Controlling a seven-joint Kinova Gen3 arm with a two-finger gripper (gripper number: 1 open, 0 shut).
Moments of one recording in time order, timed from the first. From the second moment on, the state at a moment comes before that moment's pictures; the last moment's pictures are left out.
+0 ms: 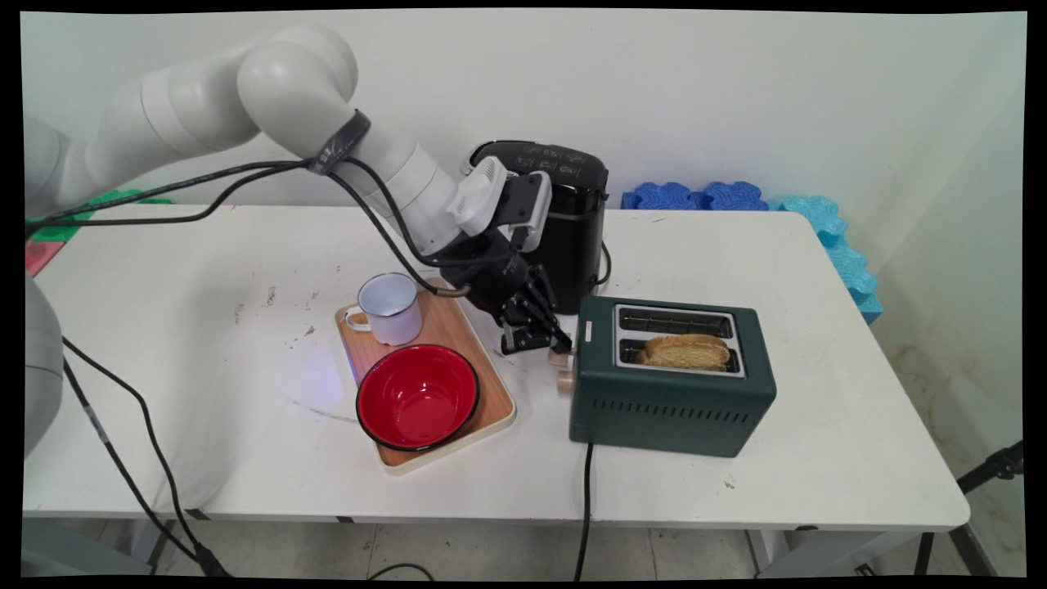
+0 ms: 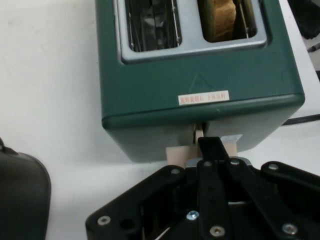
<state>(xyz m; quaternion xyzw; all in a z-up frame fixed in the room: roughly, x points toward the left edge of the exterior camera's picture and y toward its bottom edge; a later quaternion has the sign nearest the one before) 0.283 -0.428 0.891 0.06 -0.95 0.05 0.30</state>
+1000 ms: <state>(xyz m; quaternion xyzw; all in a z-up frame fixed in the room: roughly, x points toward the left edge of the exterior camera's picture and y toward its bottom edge) 0.285 -0.428 0.872 0.07 -0.95 0.05 0.29</state>
